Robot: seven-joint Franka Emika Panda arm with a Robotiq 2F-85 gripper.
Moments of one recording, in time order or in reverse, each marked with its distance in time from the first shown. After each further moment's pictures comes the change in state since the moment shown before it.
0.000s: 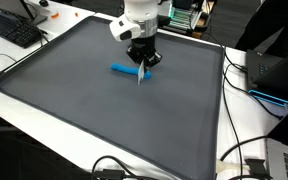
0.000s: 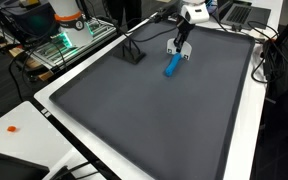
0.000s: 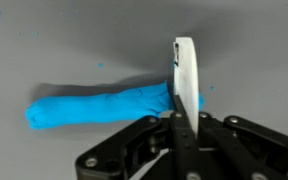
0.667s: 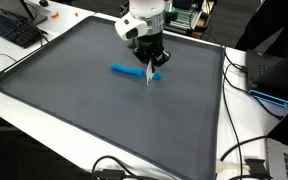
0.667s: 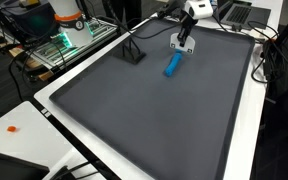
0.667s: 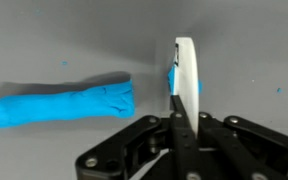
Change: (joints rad) arm -0.010 -0.008 0.040 0.026 0.072 -0.023 -0.043
